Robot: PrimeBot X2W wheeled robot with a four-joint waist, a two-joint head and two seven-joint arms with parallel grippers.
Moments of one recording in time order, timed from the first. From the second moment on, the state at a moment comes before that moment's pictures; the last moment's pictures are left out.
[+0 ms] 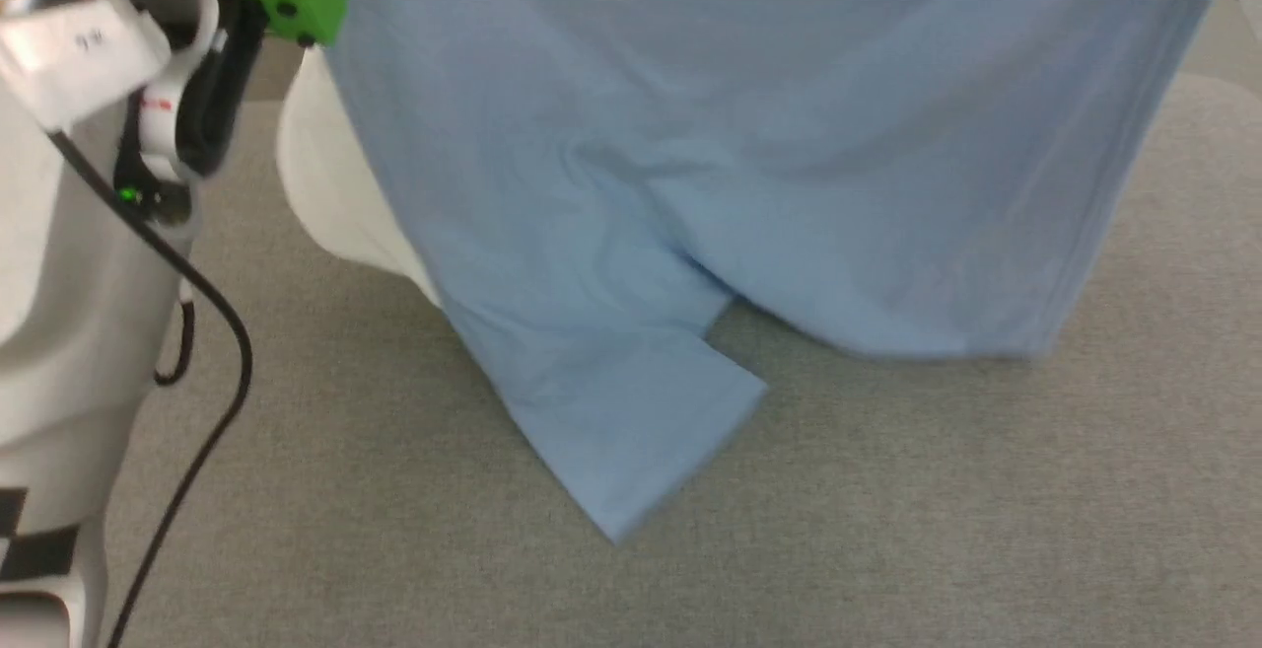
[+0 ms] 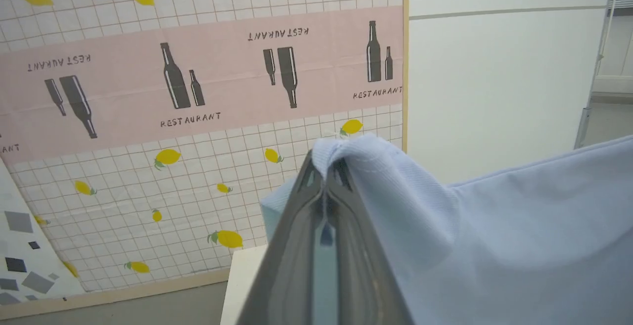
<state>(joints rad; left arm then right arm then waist) -0.99 0.48 -0.40 0.02 -0.56 0.18 0.36 -0.90 -0.34 -0.03 0.12 0.32 0.13 0.52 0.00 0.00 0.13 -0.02</state>
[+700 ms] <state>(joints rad) -1.25 0.50 -0.40 0.08 -0.55 0.17 0.55 -1.07 -0.34 0.06 0.15 0.34 0.13 0.58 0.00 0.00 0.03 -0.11</state>
